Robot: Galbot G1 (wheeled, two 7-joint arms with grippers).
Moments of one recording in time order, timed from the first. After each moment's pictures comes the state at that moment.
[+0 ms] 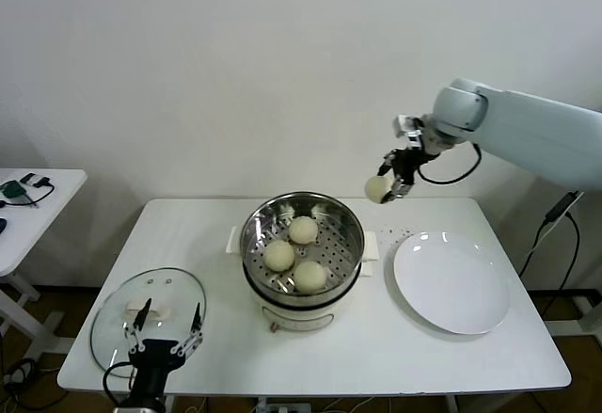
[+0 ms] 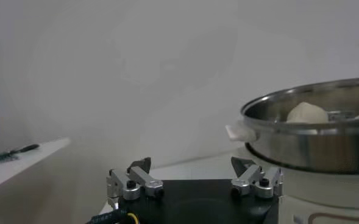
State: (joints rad) left arm 1.83 -1.53 -0.63 -2.19 0.13 -0.01 -0.01; right arm 0.79 0.96 -1.55 1.19 0.70 -0.28 -0.98
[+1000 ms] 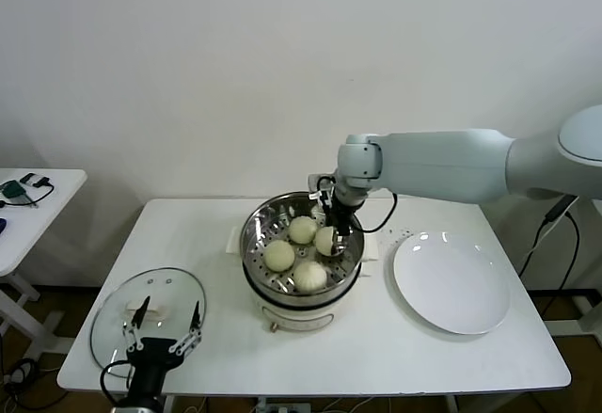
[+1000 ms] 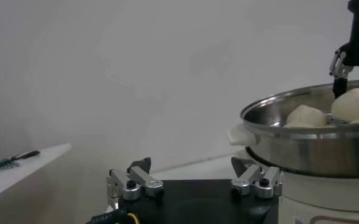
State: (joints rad) left arm 1.83 -1.52 -0.63 -2.21 0.14 -0.01 0.00; right arm 0.74 1.24 -1.72 1.28 0.84 -0.48 -0.80
